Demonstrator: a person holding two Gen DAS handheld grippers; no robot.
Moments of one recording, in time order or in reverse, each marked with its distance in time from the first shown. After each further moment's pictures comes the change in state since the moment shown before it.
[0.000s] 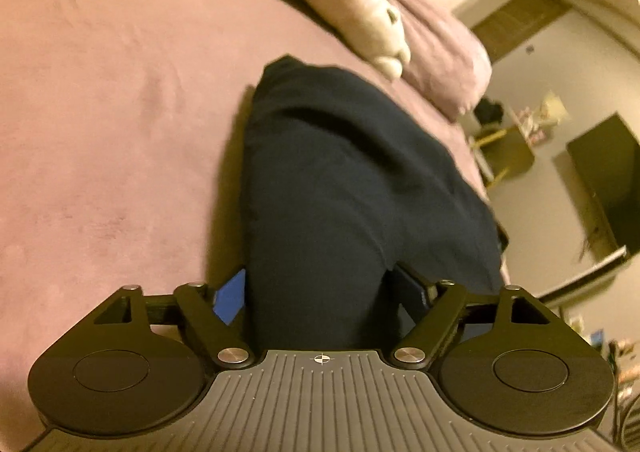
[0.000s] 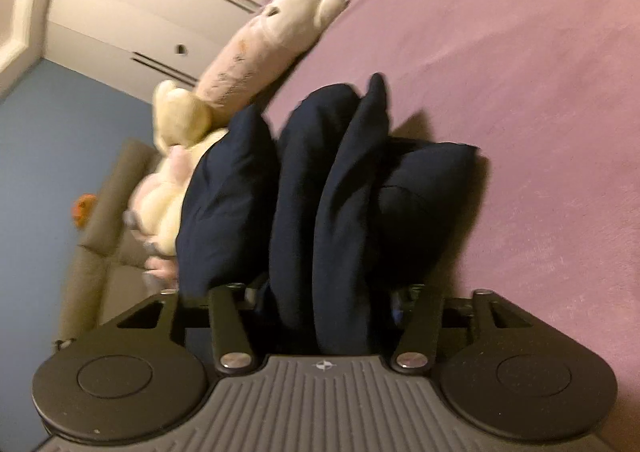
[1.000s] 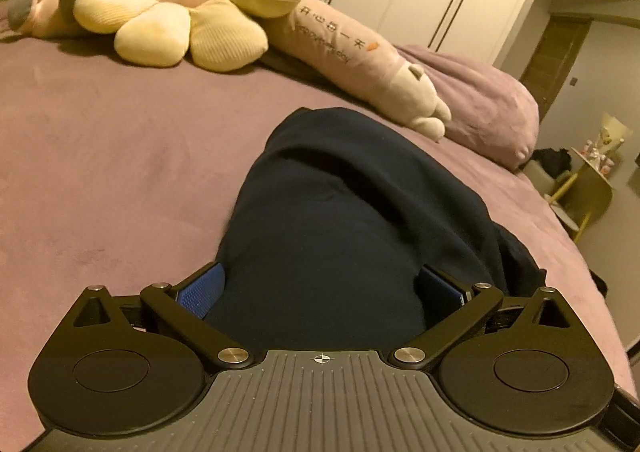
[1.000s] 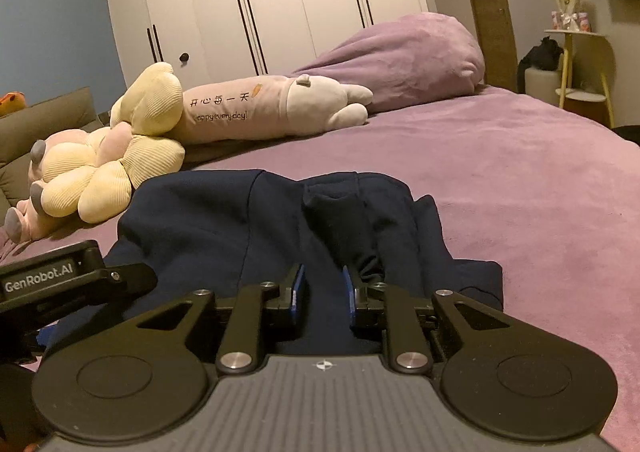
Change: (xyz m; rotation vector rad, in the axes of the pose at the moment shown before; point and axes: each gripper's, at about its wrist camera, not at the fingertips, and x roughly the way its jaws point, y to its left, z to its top) left arm 0.056 -0.058 -0.045 0.160 -0.333 0.301; right arm 0.061 0.065 -0.047 -0.563 -0.397 -0.318
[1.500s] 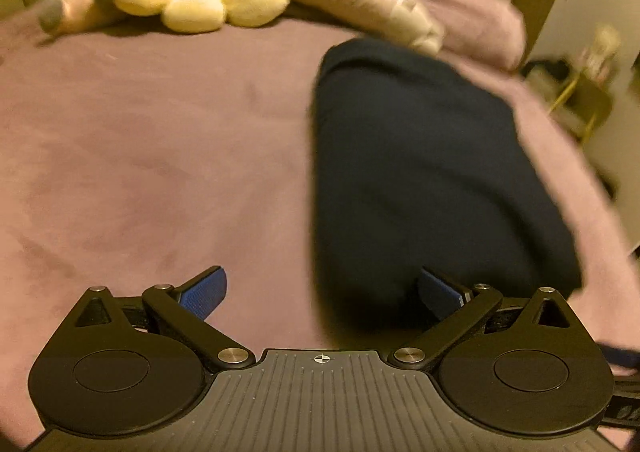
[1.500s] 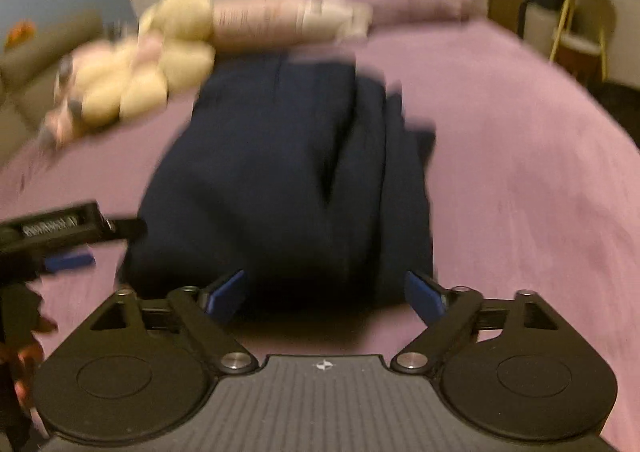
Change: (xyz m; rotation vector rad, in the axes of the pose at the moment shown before) left arm -0.171 0.038 -0.052 0.200 0.225 0.128; right arm -0.185 0.030 -0.040 -0.059 0.414 -0.044
